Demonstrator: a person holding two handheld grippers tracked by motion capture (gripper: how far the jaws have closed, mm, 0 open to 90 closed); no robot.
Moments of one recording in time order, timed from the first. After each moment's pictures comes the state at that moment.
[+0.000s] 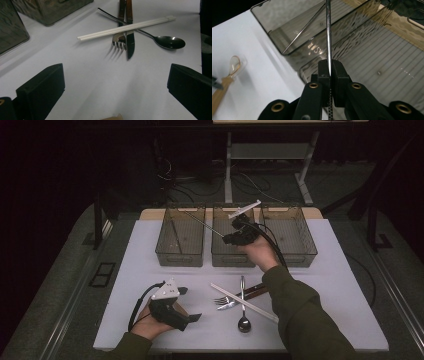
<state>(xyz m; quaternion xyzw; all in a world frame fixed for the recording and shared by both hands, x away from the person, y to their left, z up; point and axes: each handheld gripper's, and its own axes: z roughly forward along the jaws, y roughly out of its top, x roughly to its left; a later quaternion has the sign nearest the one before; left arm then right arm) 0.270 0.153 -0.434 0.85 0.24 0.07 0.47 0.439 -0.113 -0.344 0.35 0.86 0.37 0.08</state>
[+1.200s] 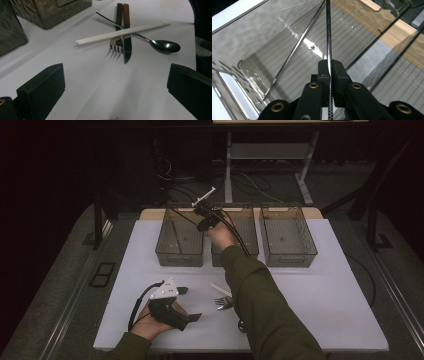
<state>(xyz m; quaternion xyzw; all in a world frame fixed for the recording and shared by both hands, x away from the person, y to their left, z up) 0.270 0.155 -0.432 0.84 0.24 0.06 0.48 0.511 -0.010 -0.356 0.38 0.87 0.29 0.10</state>
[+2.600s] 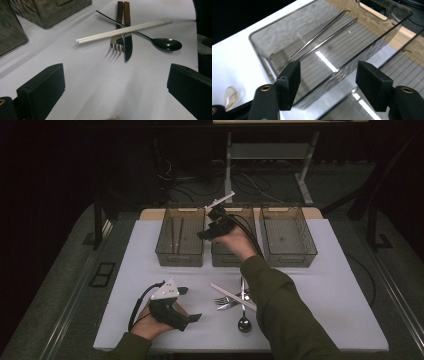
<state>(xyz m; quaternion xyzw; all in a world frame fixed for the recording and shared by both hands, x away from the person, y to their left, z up) 0.269 0.153 -0.433 0.84 0.24 0.06 0.47 0.472 -0.058 -0.344 0.33 0.86 0.38 0.07</state>
